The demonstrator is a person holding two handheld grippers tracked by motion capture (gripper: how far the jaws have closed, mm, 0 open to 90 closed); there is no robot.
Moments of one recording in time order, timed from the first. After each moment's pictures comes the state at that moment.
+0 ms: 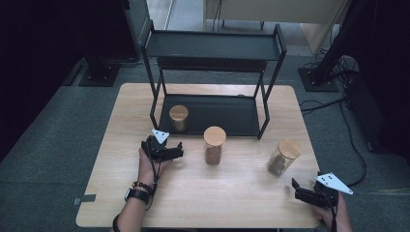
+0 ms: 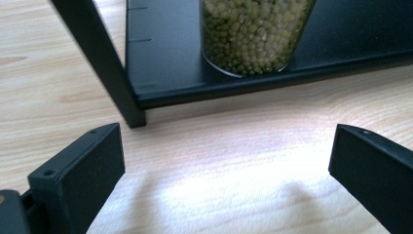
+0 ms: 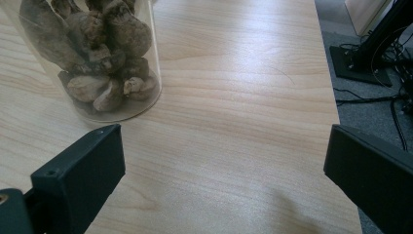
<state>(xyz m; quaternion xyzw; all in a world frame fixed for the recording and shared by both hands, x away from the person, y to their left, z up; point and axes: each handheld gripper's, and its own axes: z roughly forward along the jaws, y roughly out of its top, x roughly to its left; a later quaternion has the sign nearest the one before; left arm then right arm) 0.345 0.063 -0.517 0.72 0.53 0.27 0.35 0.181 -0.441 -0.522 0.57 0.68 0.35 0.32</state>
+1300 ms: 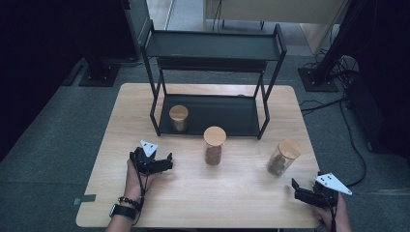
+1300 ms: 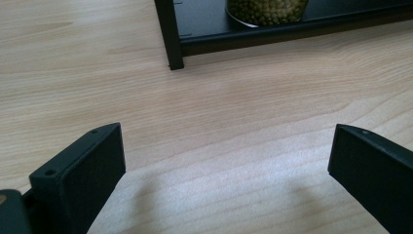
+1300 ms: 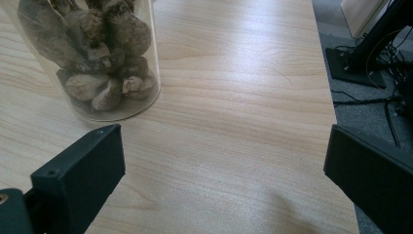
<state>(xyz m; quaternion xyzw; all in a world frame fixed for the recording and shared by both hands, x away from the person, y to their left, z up) 0.306 0.095 -0.518 0.73 0.52 0.28 0.35 0.181 -0.439 -0.522 0.57 0.68 0.34 0.33</state>
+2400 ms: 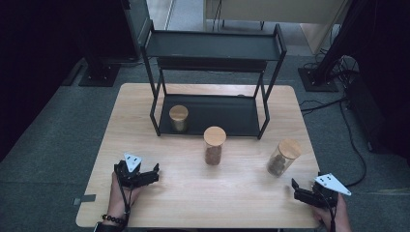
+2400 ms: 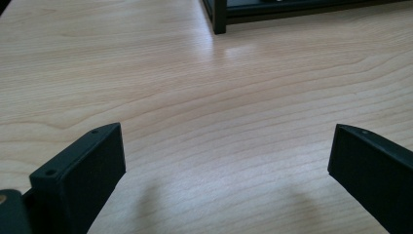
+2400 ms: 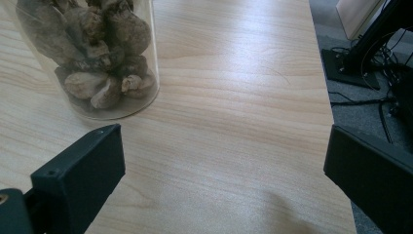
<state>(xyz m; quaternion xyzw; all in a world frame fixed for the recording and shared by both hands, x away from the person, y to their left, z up) 0.264 0.137 -0.517 0.72 0.53 0.29 0.35 0.180 -0.437 -0.522 0.56 0.68 0.34 0.33</state>
